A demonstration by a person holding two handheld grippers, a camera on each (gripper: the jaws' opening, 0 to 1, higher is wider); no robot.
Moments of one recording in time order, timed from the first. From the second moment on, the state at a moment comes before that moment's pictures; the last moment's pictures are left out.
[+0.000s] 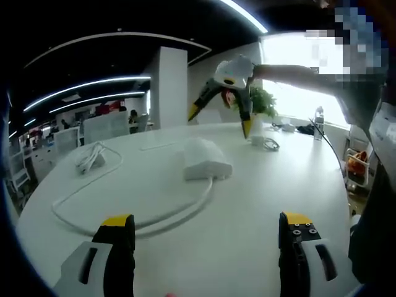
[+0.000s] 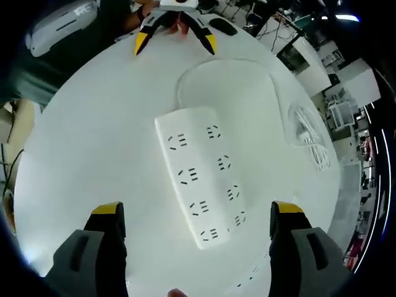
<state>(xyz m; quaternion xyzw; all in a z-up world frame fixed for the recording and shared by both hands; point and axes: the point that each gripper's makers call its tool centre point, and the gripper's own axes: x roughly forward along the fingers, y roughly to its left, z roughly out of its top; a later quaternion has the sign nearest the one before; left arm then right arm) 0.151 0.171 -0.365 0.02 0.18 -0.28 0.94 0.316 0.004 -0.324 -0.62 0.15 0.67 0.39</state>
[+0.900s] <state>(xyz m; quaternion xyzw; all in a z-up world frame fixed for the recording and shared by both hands) 0.156 0.171 -0.365 0.03 0.18 -0.28 0.94 0.321 0.012 -0.336 -0.62 0.15 0.68 0.36</state>
